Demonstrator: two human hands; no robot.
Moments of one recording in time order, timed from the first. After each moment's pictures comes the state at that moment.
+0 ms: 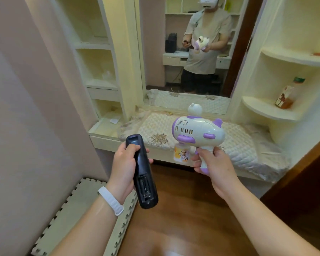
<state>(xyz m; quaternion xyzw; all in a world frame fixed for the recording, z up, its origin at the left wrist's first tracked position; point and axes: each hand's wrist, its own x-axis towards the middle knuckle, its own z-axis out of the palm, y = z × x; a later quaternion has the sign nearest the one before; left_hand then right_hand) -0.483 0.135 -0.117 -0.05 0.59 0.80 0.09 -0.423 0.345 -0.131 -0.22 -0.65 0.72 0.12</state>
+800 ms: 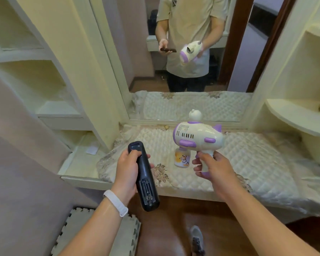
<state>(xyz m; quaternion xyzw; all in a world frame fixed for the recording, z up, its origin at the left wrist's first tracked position) -0.791 0.256 -0.169 -0.08 0.63 0.75 0.16 -0.709 0.461 -0.197 -0.31 -0.56 0.76 0.09</state>
